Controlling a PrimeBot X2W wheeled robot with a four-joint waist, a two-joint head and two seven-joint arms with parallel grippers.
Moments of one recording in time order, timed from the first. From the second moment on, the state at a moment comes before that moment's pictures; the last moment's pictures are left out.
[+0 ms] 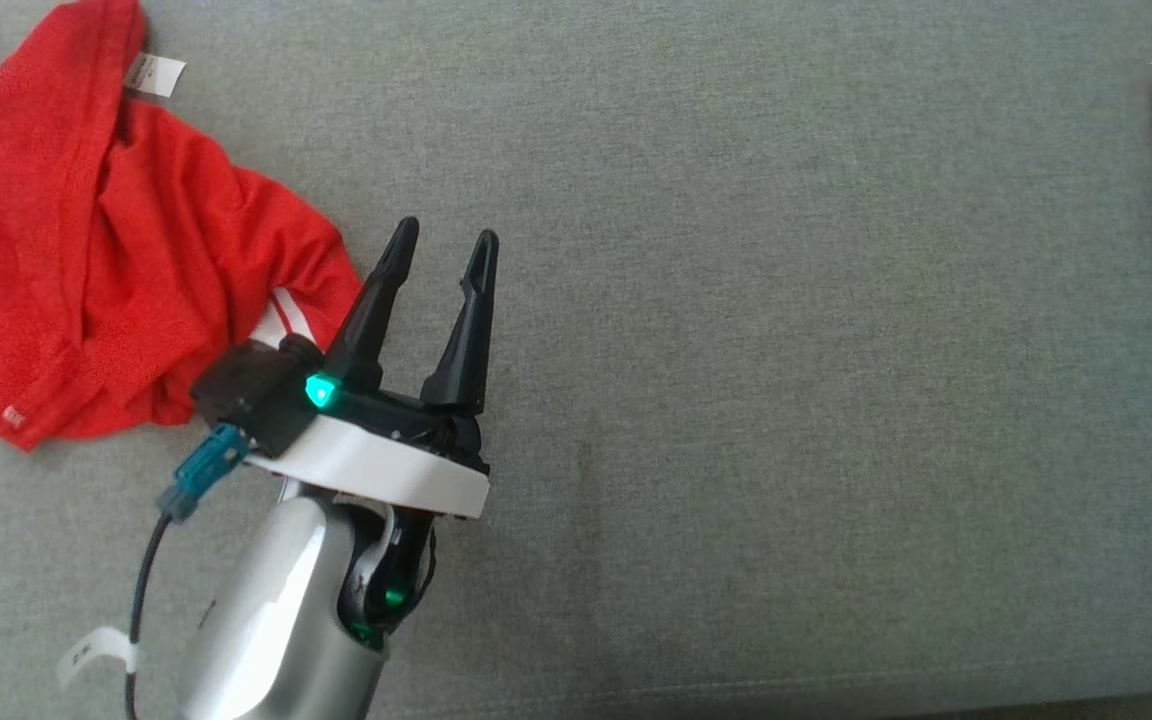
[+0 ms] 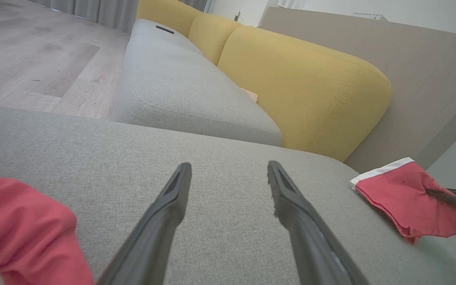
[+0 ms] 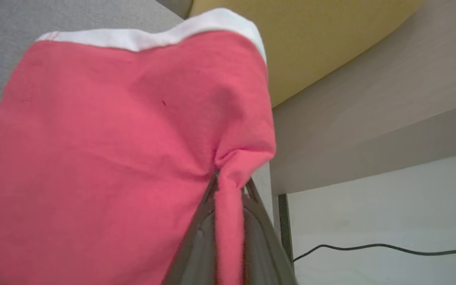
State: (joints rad) left arm -0.29 0.04 -0.37 0.11 -0.42 -0.07 -0.26; right arm -0.66 -0.71 0.05 0.78 -0.08 0.12 0.12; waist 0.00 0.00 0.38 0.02
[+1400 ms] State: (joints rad) left arm 0.00 0.04 -0.24 0.11 -0.43 -0.05 -0.26; right arm -0.08 -0.05 -0.03 0.21 0.08 0.12 -0.22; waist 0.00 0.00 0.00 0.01
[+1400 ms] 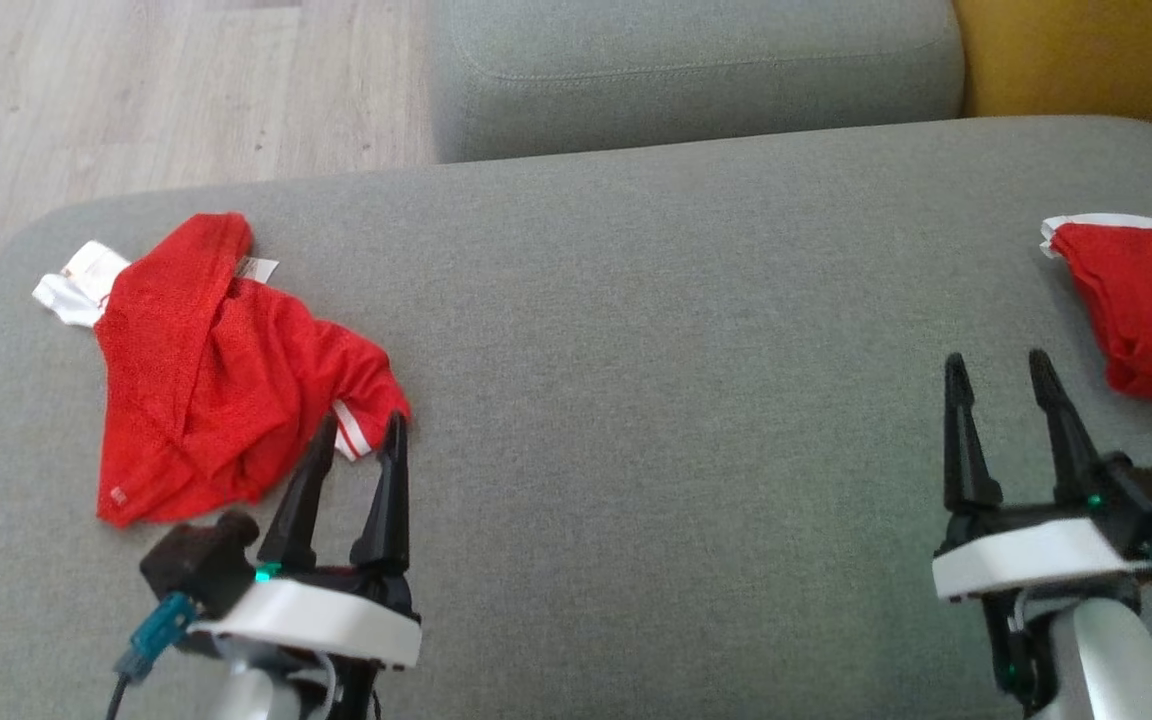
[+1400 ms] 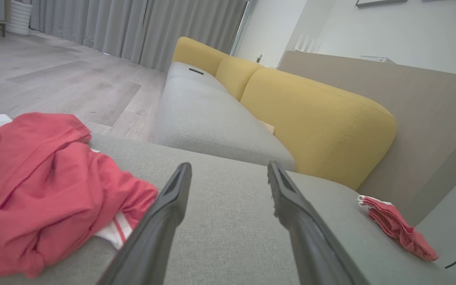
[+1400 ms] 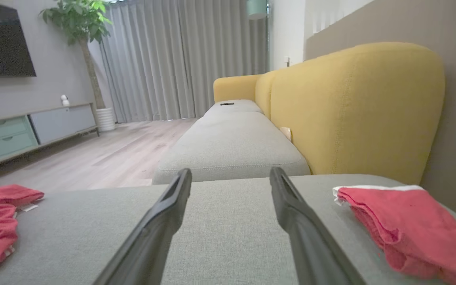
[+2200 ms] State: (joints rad) left arm 0.02 0.04 -0.22 0.11 -0.43 -0.06 -0.26; right arm -0.06 -0.05 -0.01 0.24 0.16 0.12 -0.25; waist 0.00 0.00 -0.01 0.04
